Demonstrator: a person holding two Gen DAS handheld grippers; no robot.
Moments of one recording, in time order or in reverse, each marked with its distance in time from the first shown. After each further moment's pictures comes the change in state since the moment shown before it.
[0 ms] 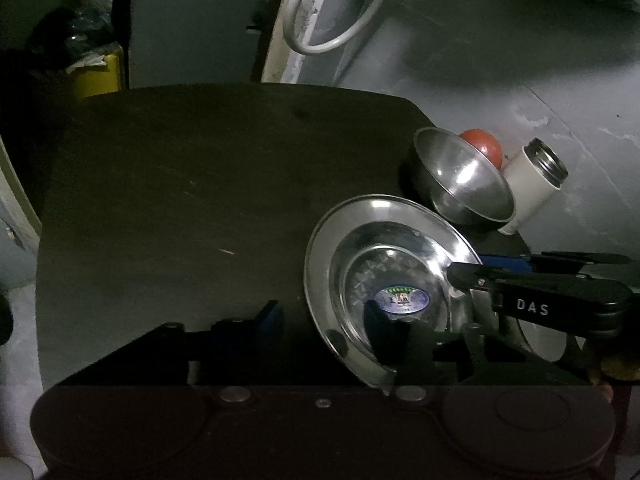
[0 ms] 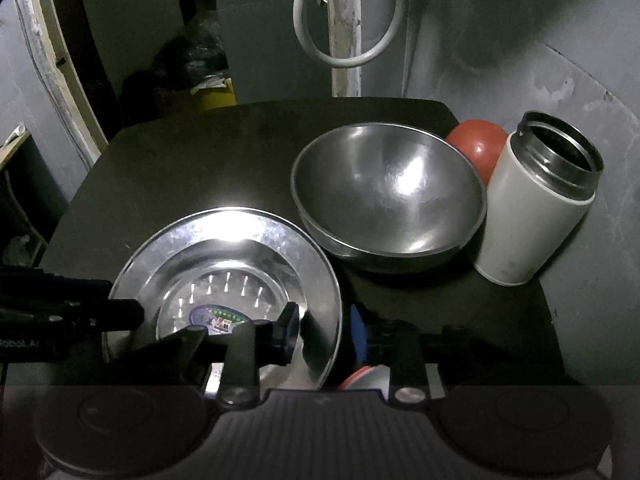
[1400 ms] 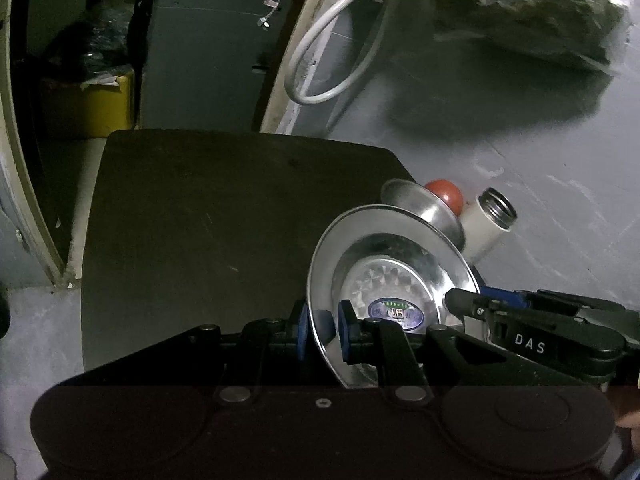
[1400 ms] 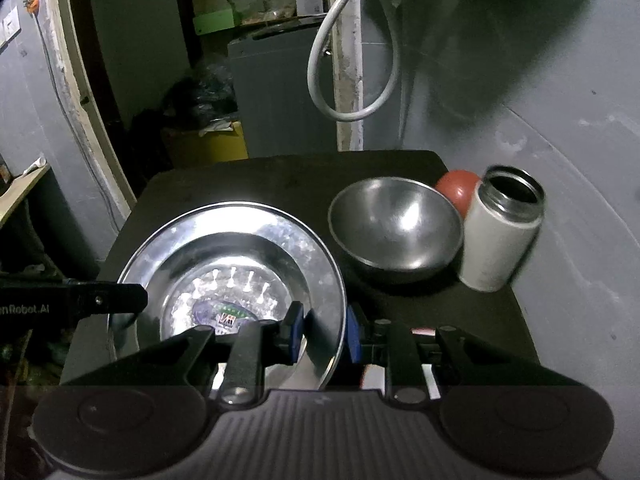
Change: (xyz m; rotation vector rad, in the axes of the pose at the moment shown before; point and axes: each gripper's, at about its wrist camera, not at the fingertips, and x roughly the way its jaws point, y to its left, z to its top) left arm -0.077 -0.012 -0.011 -0.052 -0.117 -0.028; right arm -0.070 0.019 -0.008 0.027 -0.132 0.006
